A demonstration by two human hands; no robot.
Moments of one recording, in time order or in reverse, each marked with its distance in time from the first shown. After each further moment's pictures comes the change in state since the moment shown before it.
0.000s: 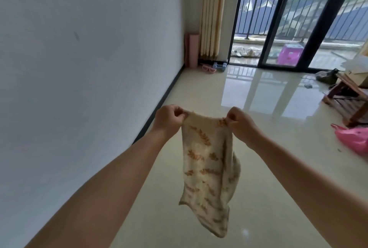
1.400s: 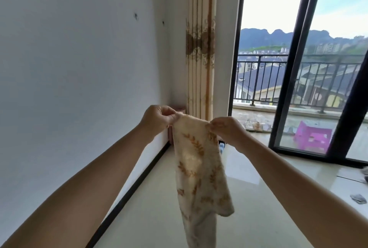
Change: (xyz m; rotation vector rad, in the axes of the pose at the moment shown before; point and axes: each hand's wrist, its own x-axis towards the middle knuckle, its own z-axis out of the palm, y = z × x) left_hand 0.943 0.233 0.272 -0.276 0.146 0.107; right_hand 0.978 0.068 -0.291 0.094 -0.079 -0.347
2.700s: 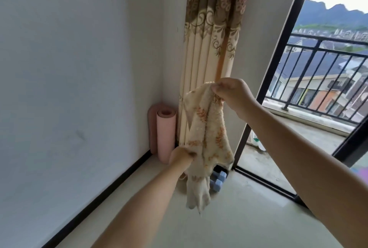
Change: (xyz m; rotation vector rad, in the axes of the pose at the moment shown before) left_hand 0.695 -0.309 0.412 0.166 -0.083 -0.564; right_hand 0.791 0.313 -0.099 0.068 -0.033 -0.098
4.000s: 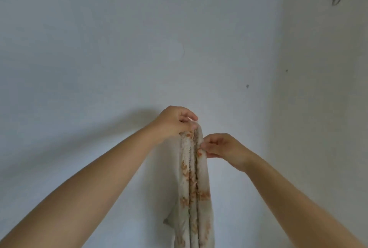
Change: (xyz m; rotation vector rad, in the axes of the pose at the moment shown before) left_hand 0.303 0.079 -0.524 0.127 0.721 0.150; right_hand 0.473 -0.119 0.398 0.487 -1.131 -0.438
